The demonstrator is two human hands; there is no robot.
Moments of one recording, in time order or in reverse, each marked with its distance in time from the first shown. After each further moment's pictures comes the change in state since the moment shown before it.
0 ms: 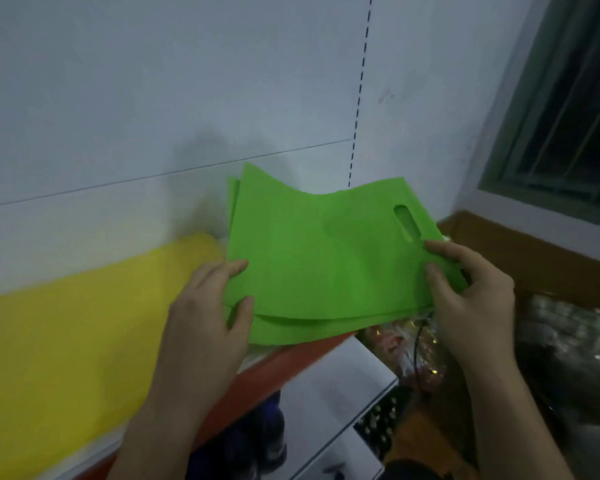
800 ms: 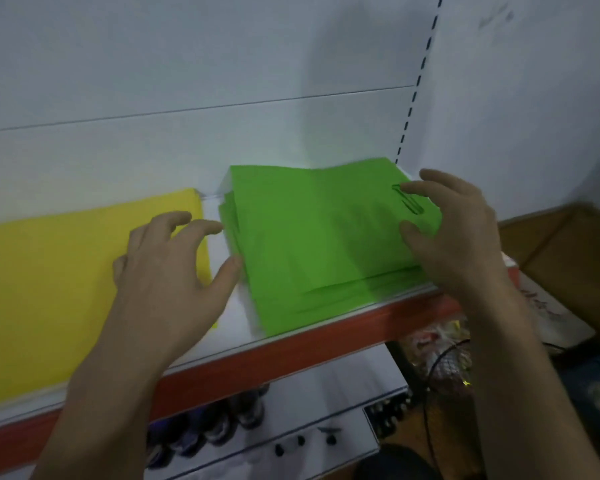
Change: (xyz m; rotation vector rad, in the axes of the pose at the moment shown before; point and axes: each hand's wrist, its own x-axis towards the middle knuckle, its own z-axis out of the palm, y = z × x) left_hand 0.063 0.033 0.072 0.484 -0.049 -0.424; right_hand 0.166 0.078 0.074 -0.253 -0.554 -0.322
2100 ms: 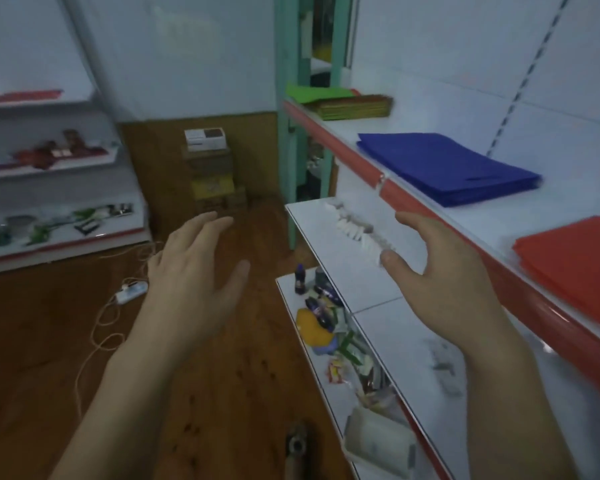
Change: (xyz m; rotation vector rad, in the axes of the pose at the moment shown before) left_hand -0.534 -0.506 -0.377 0.415 0.577 -1.181; right_hand -0.401 -0.791 0.247 0.762 -0.913 -1.097
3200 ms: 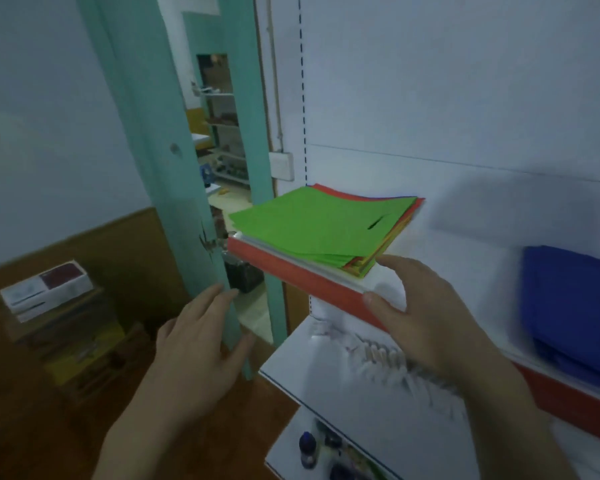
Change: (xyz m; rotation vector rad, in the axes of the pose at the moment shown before) left_hand 0.666 -0.198 0.183 -0.009 -0.370 0.441; right_hand 0.541 0.024 0.256 -0.252 0.216 0.408
